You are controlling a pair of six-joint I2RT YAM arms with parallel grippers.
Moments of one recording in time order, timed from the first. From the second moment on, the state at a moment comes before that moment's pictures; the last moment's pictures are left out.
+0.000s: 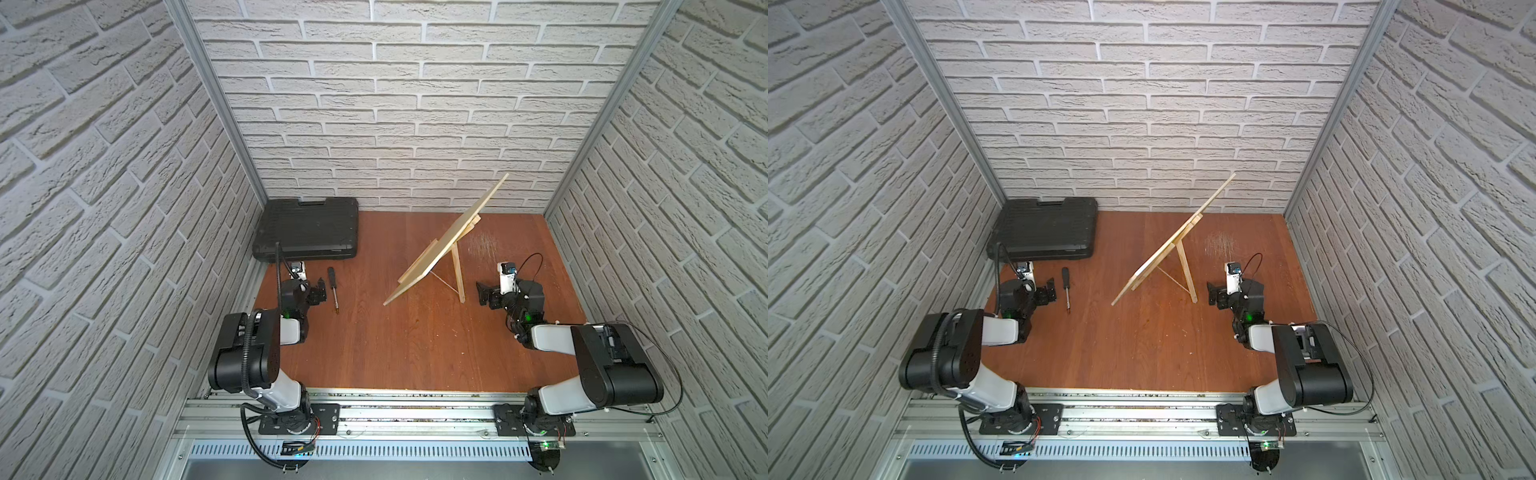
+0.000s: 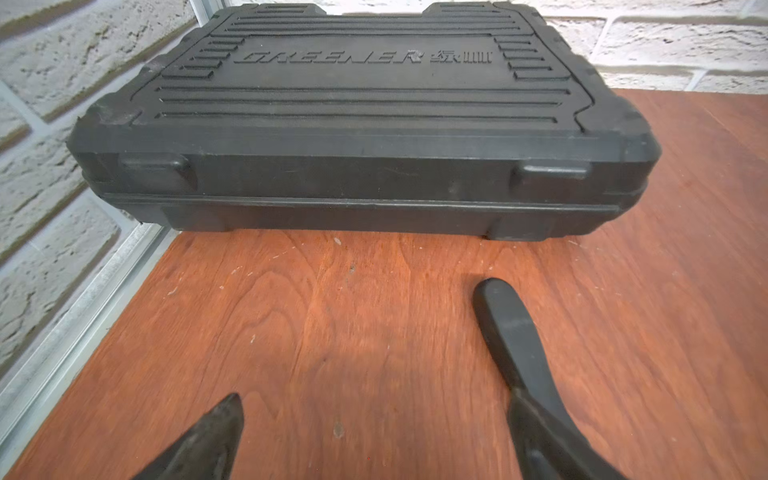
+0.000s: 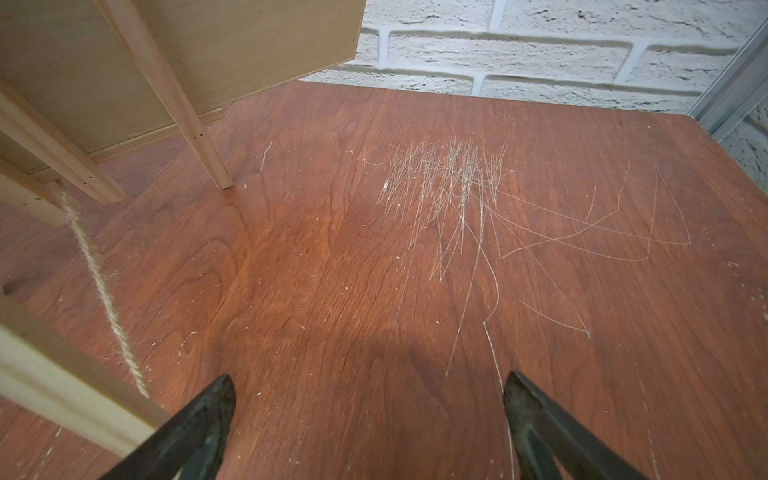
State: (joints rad) left arm 0.09 1.56 0.38 0.76 -0.01 0.03; right arm -0.01 1.48 0.36 0.69 -0.15 -0.05
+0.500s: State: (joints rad) left arm 0.08 1.56 0.38 0.76 -0.02 0.03; right arm -0.01 1.48 0.36 0.69 -0.15 -0.05
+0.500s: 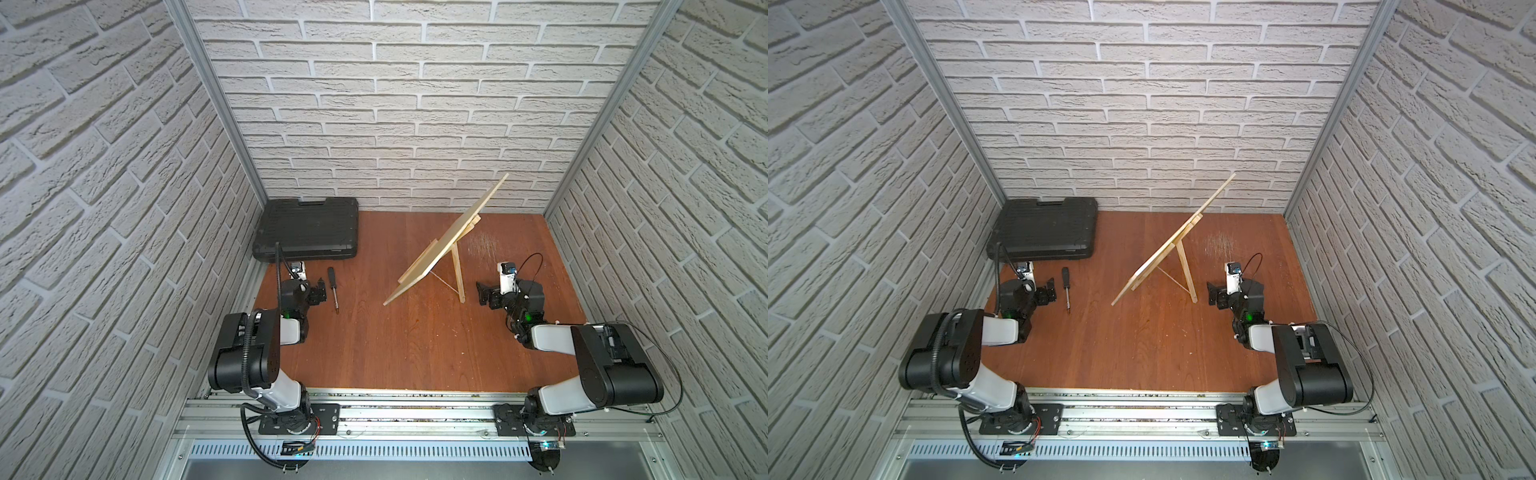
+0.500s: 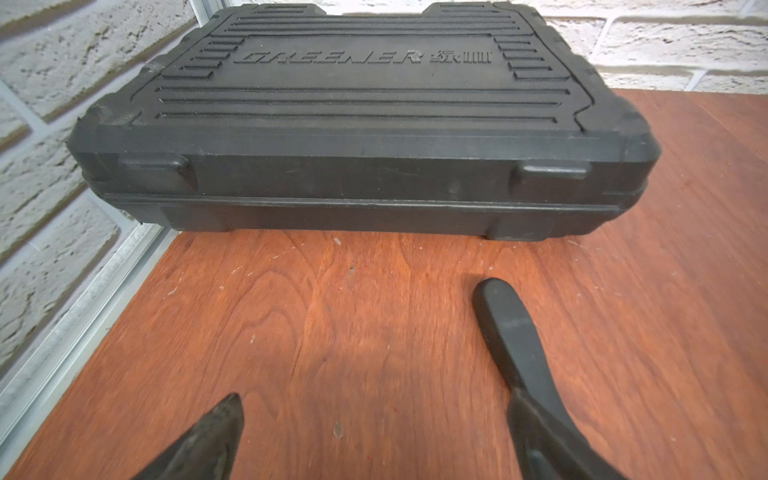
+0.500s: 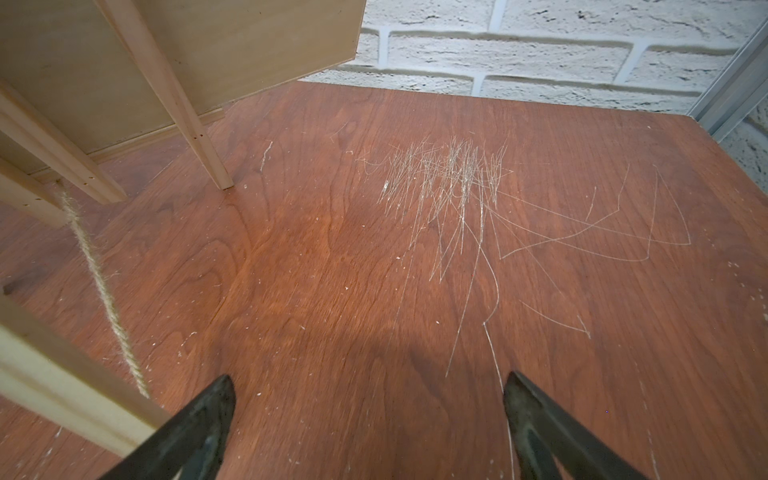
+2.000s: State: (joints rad) left arm -0.38 0.82 0.73 0.24 -0.22 -0.33; right arm 0.01 0.70 0.91 -0.57 -0.03 0.57
